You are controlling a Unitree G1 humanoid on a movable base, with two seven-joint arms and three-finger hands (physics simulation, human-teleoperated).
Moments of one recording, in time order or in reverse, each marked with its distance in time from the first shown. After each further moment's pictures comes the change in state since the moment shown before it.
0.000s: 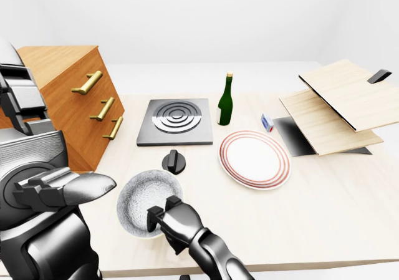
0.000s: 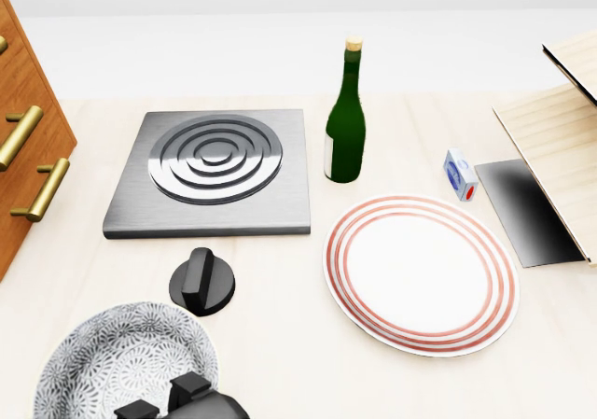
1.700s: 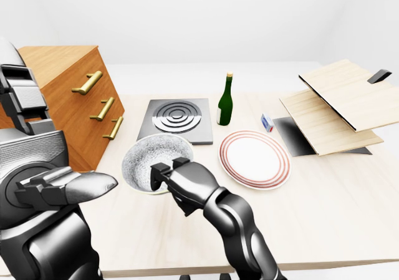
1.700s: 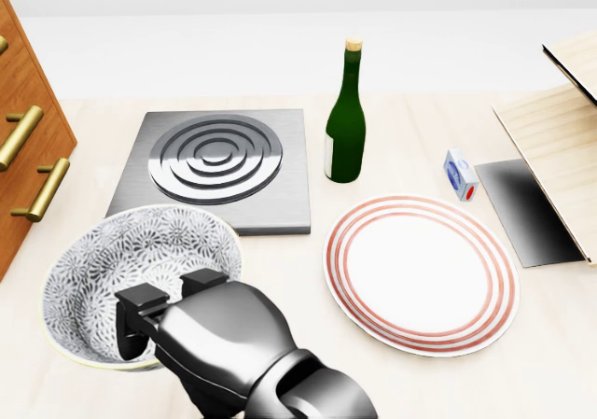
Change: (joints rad) left arm 0.000 -0.002 -0.002 0.004 0.008 0.000 -0.003; right arm -0.167 0.044 -0.136 -0.501 -0.034 0.135 0.551
